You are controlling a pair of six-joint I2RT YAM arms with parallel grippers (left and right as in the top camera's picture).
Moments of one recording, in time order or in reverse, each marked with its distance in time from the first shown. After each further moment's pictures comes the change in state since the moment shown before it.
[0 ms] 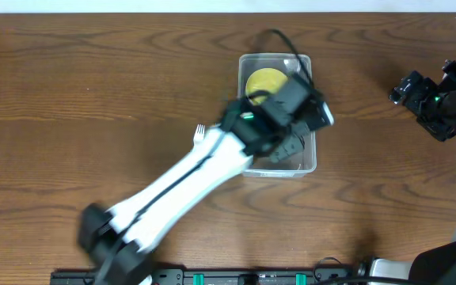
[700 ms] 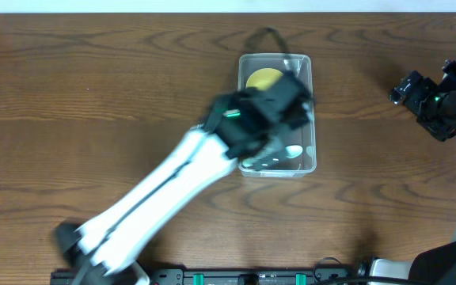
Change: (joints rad) left arm 0.047 -0.158 0.097 -0.276 -0.158 -0.053; right arm 0.000 0.000 0.000 0.000 0.000 0.000
